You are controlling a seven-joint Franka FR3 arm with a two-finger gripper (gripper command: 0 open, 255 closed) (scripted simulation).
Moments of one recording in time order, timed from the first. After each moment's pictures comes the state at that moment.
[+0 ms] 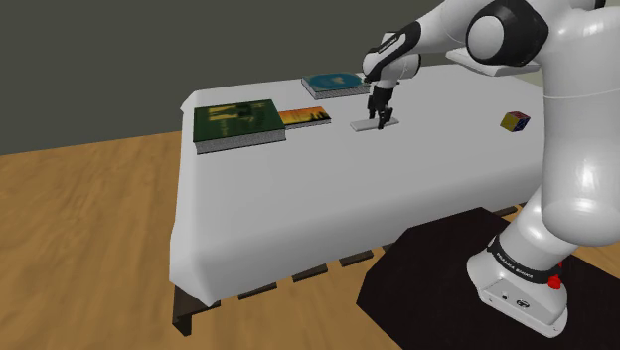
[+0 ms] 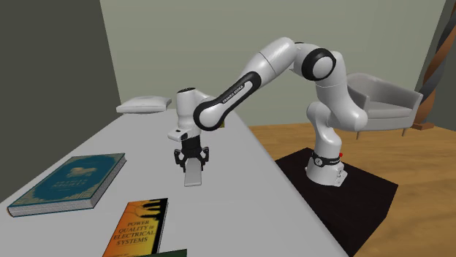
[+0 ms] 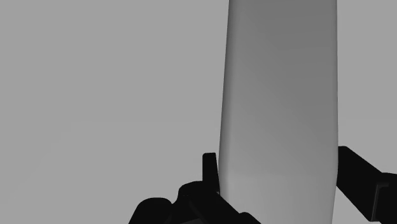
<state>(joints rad) 0.01 0.52 -0.46 -1.78 0.29 2.23 -1.72</state>
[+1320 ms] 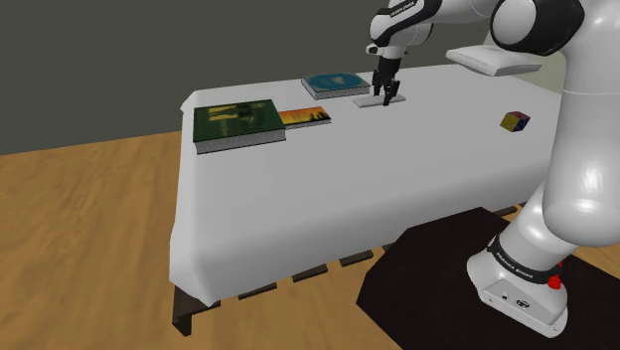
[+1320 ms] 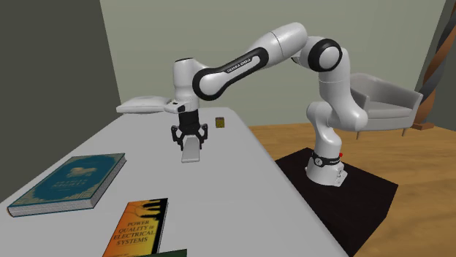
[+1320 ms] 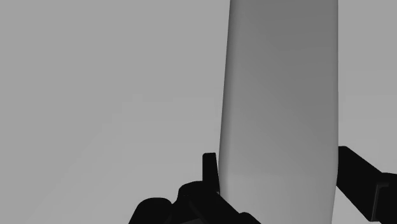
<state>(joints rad) 0.04 0.40 -0.51 -1.69 0.22 2.02 -1.67</state>
